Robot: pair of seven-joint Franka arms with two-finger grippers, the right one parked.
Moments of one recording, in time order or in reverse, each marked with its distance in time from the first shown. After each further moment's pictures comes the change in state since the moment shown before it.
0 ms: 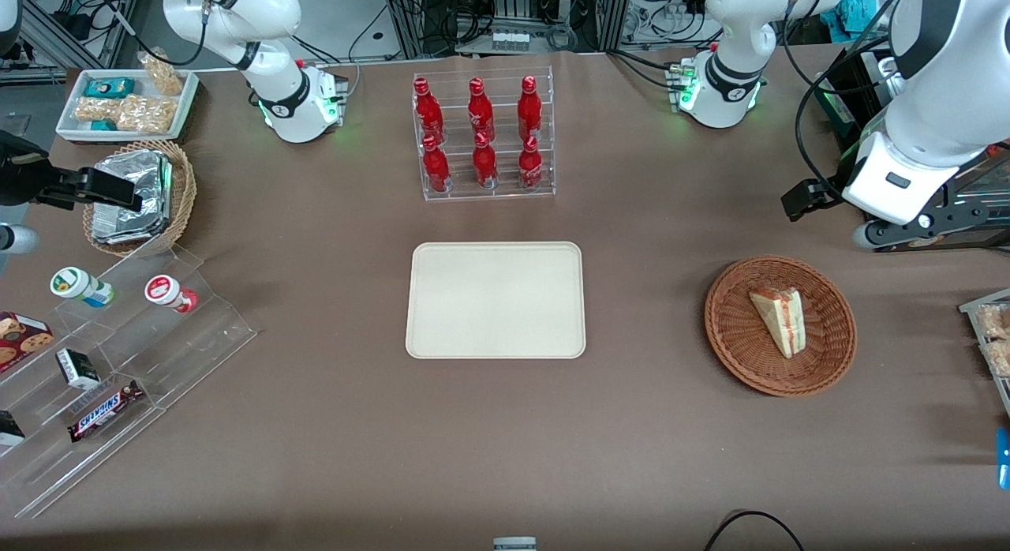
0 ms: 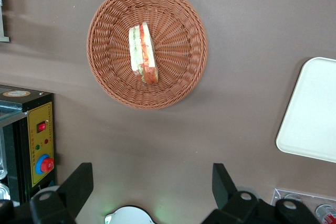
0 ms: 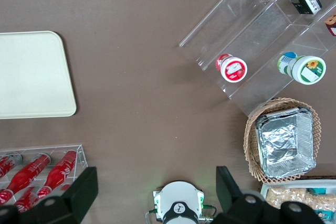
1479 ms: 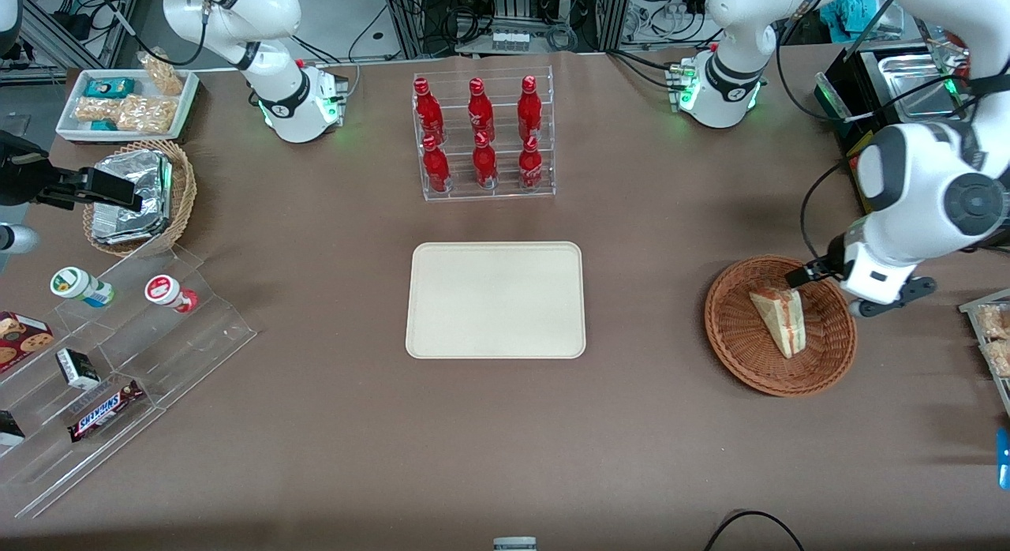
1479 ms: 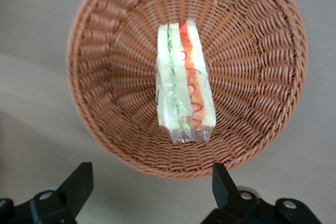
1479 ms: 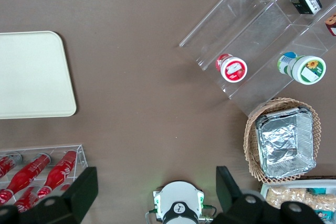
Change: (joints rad) arm 0.158 0.120 0.059 -0.525 -0.031 0.666 -0.003
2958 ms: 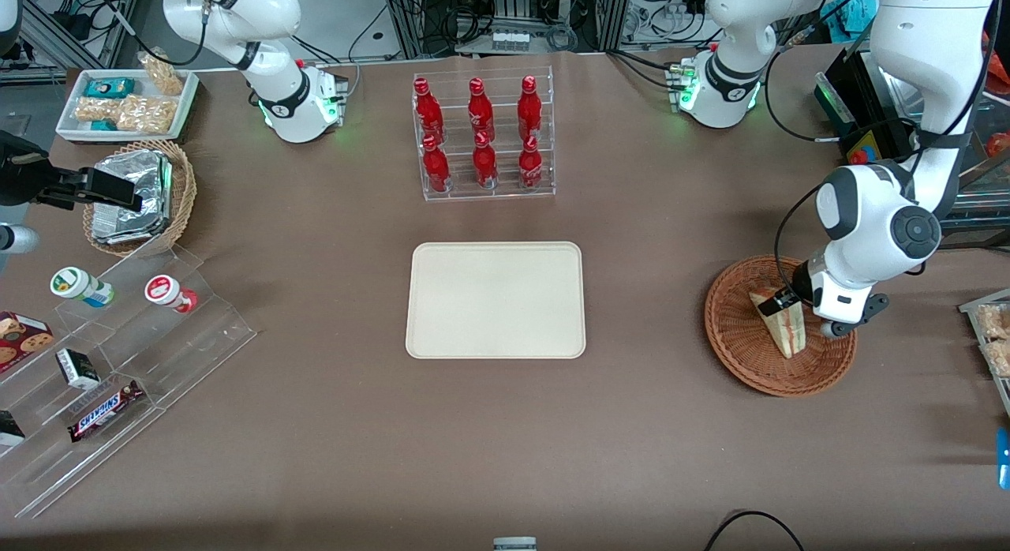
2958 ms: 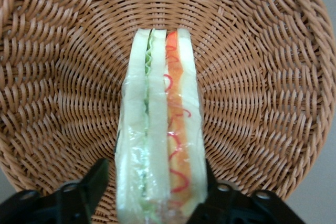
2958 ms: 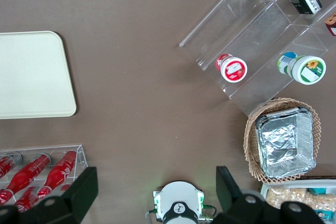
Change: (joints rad) arm 0.000 0.174 -0.001 -0.037 -0.035 0.273 -0.120
